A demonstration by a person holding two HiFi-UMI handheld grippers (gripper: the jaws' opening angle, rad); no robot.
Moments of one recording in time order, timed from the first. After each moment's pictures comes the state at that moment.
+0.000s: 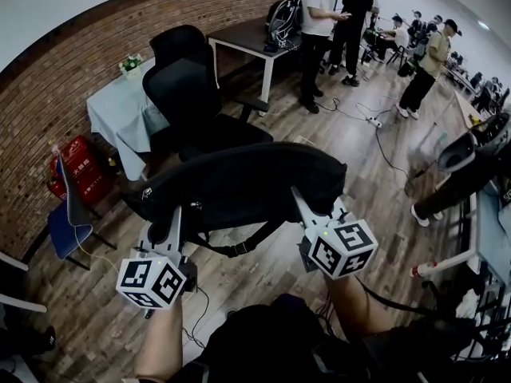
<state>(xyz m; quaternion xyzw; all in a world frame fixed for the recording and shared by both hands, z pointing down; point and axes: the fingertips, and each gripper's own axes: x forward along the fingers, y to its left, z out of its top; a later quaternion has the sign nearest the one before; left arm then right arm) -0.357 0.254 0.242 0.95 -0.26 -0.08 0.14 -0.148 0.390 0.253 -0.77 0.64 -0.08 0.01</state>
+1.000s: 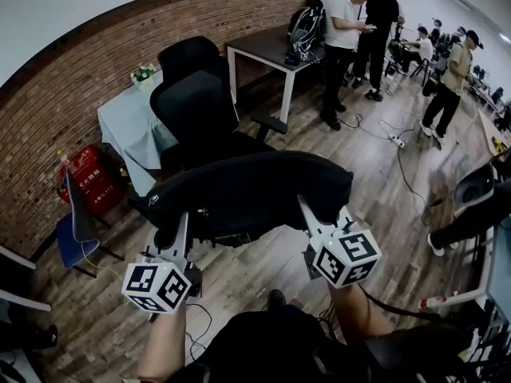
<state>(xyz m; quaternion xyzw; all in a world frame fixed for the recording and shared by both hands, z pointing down) -0.266 0.170 0.237 0.95 -0.29 -0.08 0.13 -0.050 0.292 0.249 -0.74 0.66 -0.07 0.01</state>
